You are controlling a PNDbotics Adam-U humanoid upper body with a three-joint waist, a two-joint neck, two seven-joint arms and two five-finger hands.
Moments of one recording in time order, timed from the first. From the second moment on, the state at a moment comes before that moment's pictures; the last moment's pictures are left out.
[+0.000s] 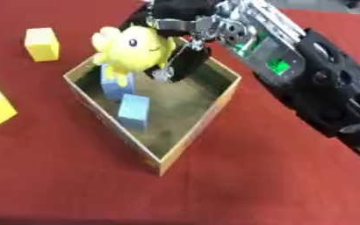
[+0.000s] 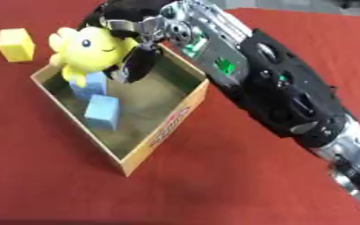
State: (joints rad) left arm -0.20 0.40 0.15 -1.98 -0.01 -0.35 0.36; right arm -1.06 -0.49 0.57 -1.58 0.60 0.01 0.70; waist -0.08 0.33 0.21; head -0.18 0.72
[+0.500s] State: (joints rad) left arm -0.20 0.40 0.15 -1.98 -0.01 -0.35 0.36; right arm -1.04 -0.49 0.57 -1.58 0.63 -0.07 0.81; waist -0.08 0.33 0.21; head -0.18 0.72
